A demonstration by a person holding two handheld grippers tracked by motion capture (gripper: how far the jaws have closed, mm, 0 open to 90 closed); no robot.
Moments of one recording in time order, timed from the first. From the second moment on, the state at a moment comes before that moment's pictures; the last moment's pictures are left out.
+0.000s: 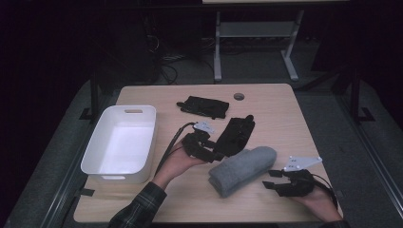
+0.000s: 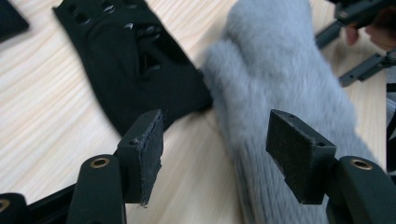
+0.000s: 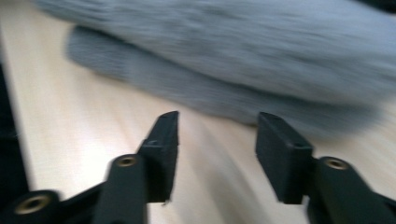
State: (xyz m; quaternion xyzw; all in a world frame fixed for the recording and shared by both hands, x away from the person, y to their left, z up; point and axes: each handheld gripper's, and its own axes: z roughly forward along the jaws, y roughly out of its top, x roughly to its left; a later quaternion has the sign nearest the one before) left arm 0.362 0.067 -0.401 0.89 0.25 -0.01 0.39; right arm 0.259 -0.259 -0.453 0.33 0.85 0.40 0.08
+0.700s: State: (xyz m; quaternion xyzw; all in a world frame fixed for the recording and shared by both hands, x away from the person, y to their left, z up) left arm 0.362 -0.007 -0.430 0.90 0.22 -0.04 0.36; right arm 0.287 -0.301 -0.469 0.42 0.81 0.37 0.16
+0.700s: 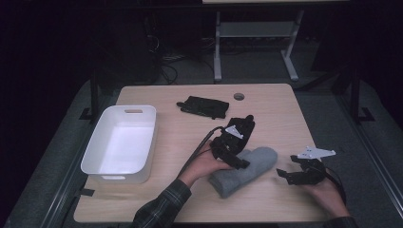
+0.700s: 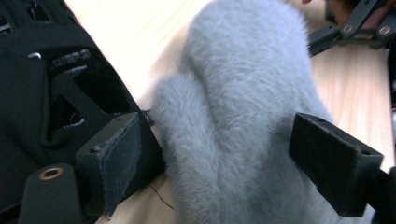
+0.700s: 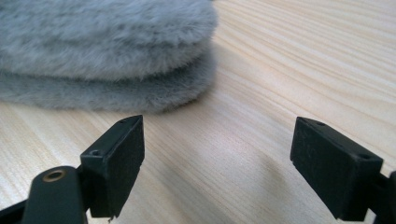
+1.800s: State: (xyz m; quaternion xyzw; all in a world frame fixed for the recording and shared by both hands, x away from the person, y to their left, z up) left arm 0.347 -0.018 -0.457 0.92 0.20 -0.10 0.32; right arm 0.298 -0.310 -0.482 0.45 0.80 0.35 0.18
